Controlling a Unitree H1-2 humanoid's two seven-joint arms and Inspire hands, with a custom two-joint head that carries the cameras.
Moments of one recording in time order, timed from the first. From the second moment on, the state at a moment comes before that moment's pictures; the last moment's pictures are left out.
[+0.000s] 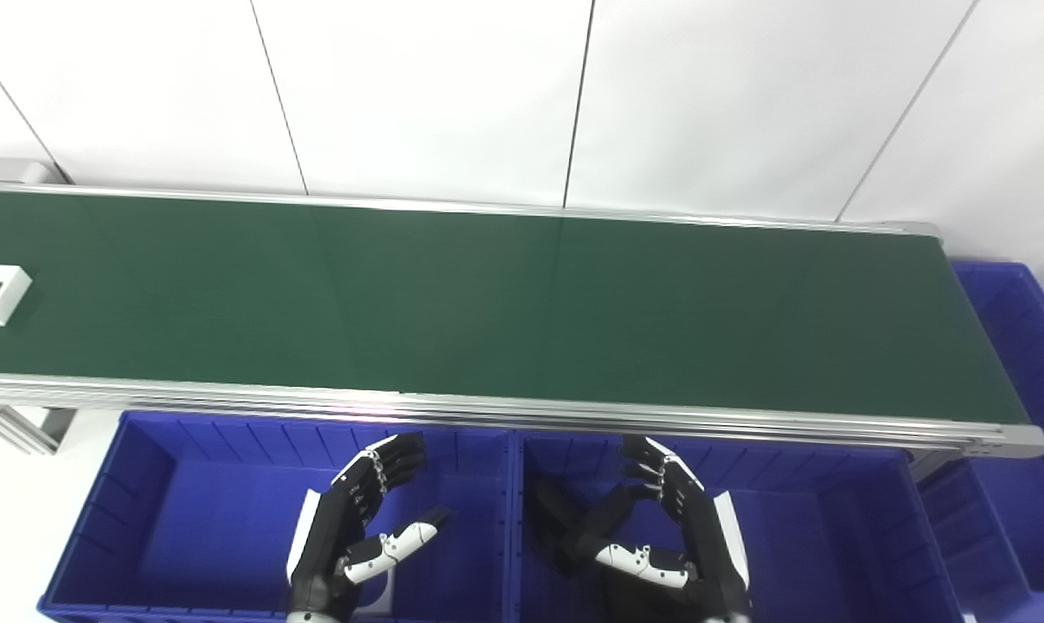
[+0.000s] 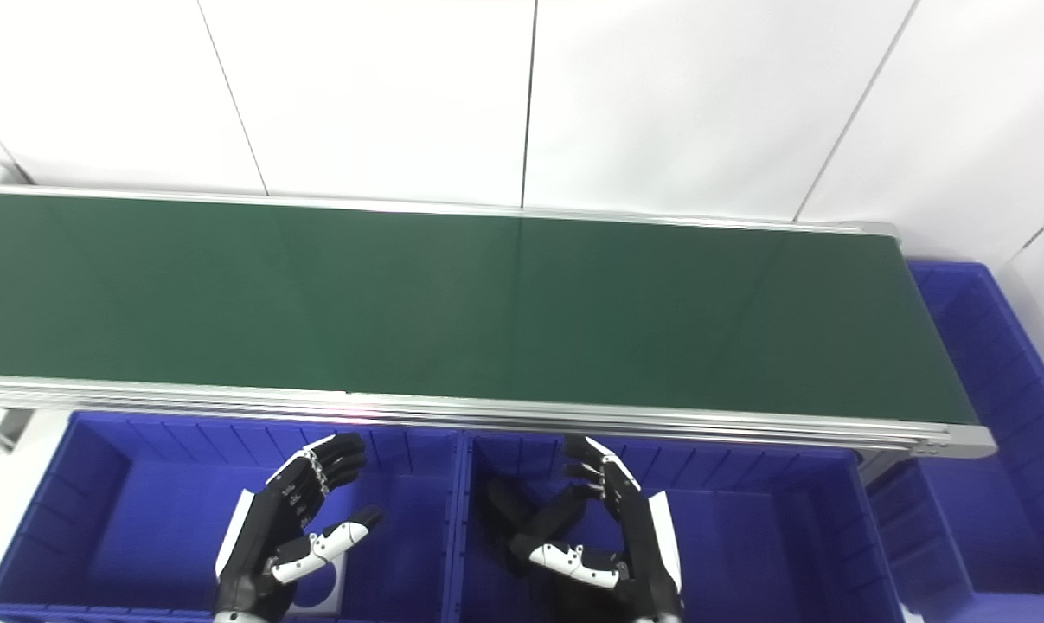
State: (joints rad) left arm 0.33 -0.04 -0.09 0.13 -0.01 -0.37 -0.08; right arm 0.23 -0.06 0.23 0.24 -0.20 -0.41 -0.16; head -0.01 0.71
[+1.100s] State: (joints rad) left arm 0.33 -0.04 -0.09 0.16 0.02 -0.37 -0.07; right arm 0.23 -0.07 0.22 0.26 -0.20 -0.41 -0.15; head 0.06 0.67
